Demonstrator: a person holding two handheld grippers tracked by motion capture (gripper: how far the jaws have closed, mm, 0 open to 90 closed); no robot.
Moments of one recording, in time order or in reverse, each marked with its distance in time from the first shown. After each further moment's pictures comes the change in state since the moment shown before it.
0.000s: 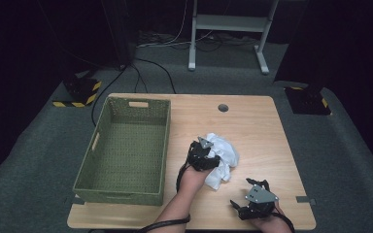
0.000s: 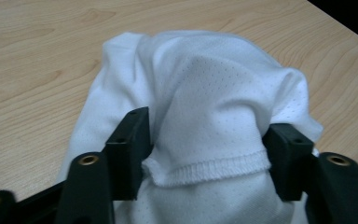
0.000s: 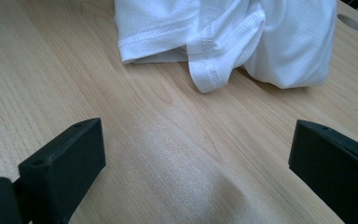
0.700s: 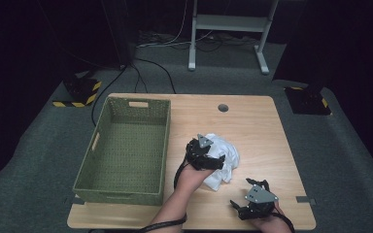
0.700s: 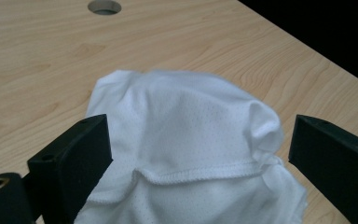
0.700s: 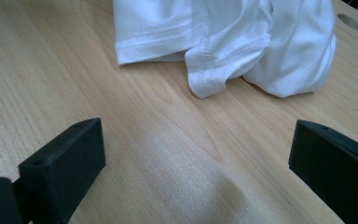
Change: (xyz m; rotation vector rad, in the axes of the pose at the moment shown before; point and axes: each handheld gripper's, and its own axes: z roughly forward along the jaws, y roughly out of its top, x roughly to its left) left arm -0.002 0.013 -0.023 -0.085 -0.063 0.049; right arm 0.000 0.000 0.000 0.003 -0.001 -0.001
